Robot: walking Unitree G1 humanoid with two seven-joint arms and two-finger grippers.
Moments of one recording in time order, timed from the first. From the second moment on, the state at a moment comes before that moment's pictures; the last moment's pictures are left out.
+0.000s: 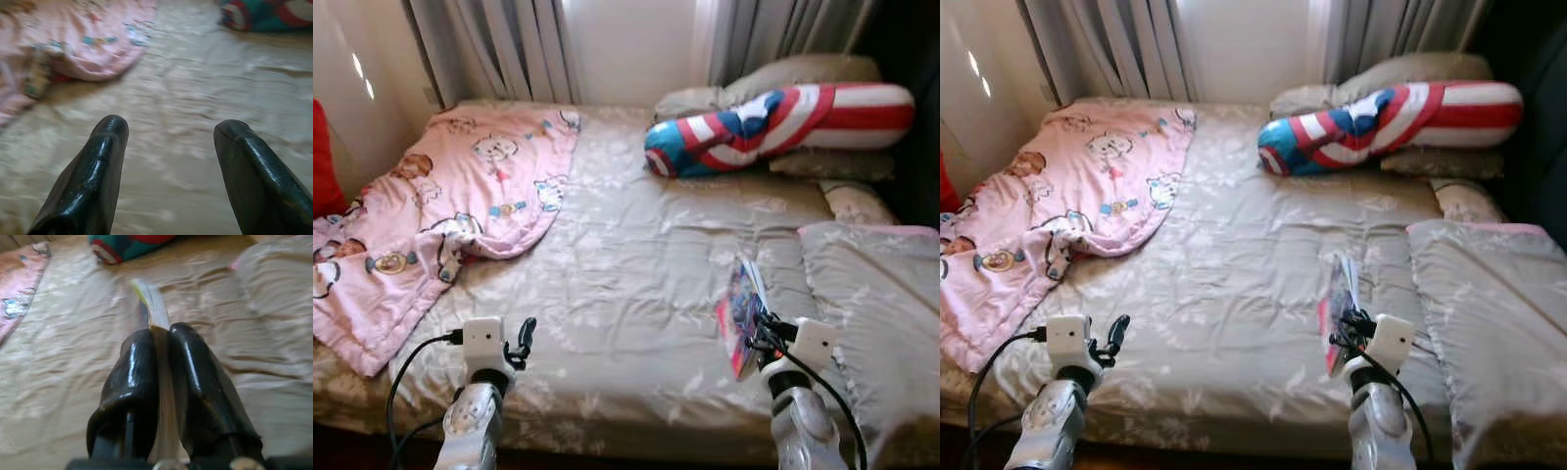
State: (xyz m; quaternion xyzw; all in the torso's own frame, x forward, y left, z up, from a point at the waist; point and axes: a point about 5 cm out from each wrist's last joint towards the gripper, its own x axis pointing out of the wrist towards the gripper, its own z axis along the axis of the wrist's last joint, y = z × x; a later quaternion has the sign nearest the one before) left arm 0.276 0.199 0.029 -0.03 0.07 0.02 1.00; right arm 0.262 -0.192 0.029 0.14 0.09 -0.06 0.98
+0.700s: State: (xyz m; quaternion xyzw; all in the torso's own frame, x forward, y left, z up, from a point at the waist) left arm 0.276 0.200 0.029 -0.03 0.07 0.01 1.00; right arm 0.263 -0.190 0.030 0.14 0.08 -0.07 0.98
